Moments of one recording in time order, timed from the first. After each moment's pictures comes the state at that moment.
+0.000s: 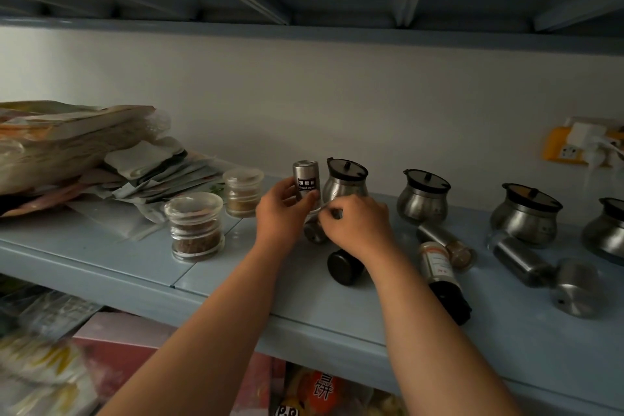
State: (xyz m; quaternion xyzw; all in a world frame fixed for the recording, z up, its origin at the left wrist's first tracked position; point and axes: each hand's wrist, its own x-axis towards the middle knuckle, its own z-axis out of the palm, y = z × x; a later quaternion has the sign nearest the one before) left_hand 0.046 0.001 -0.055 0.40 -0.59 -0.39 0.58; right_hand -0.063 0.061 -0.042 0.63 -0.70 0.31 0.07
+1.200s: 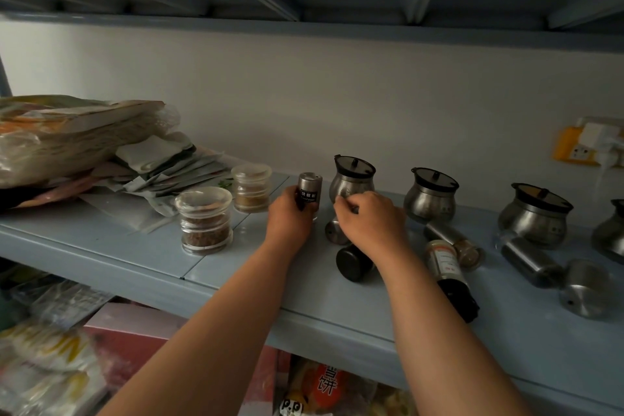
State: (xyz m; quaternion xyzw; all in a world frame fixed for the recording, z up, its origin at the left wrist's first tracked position) left_hand 0.047 -0.003 -0.061 0.49 -0.67 -0.30 0.47; right_hand -0.066 0.063 -0.044 0.59 -0.72 0.36 0.07
